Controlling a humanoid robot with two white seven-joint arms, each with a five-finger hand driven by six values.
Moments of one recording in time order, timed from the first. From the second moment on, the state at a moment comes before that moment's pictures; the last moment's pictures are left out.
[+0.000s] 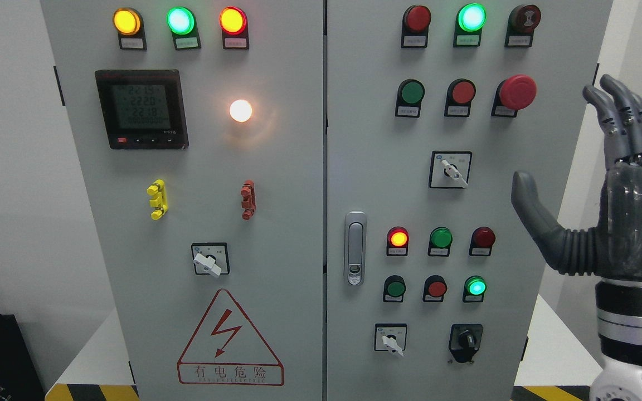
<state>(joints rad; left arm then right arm) 0.04 -0.09 0.00 0.00 0.00 -0.09 0.11 -0.58 -0.21 0.00 -2.01 0.81 0.04 -0.16</state>
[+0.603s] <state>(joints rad) 0.04 -0.09 0.00 0.00 0.00 -0.09 0.11 -0.59 -0.21 0.00 -2.00 0.81 0.05 -0.15</state>
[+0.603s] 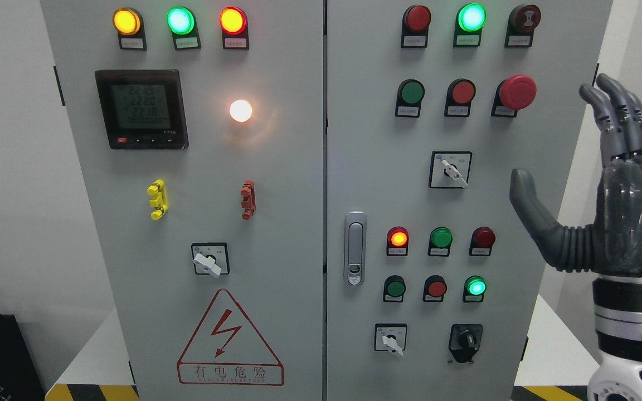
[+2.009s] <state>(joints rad) 0.04 -0.09 0.00 0.00 0.00 -0.09 0.11 -0.61 -0.18 0.06 -1.92 0.80 0.24 -0.15</state>
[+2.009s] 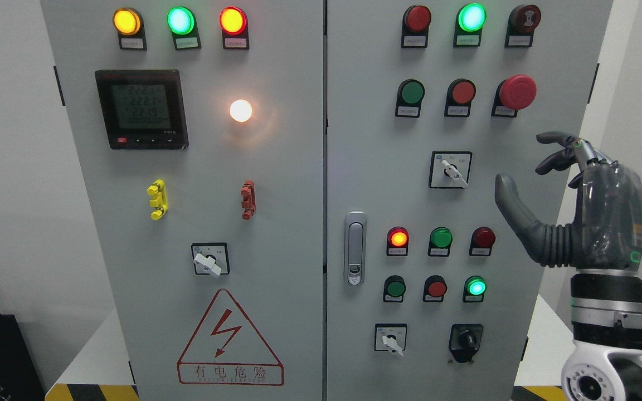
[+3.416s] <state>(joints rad) 0.04 -0.09 0.00 0.00 0.00 -0.09 0.11 -0.67 -0.14 0.14 -1.86 0.83 0.35 -0.10</state>
